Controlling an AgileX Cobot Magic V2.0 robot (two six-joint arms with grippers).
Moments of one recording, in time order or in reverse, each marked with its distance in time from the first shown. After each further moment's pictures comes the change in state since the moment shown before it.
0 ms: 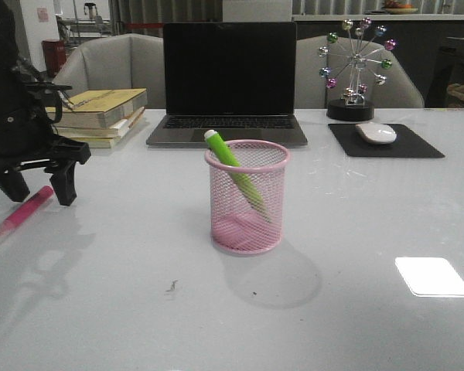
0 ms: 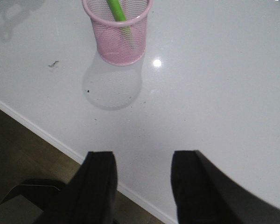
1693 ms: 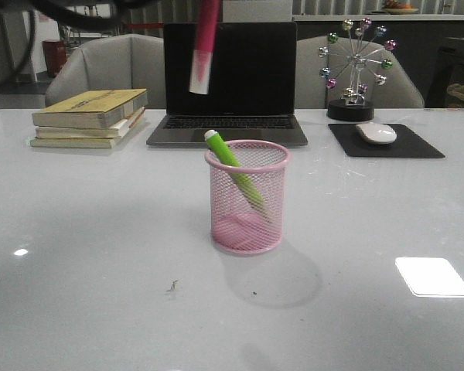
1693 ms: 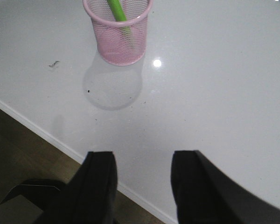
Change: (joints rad) left arm -0.608 -0.559 0.756 -0.014 -1.591 0.017; right arm 0.000 0.000 0.000 0.000 0.000 0.002
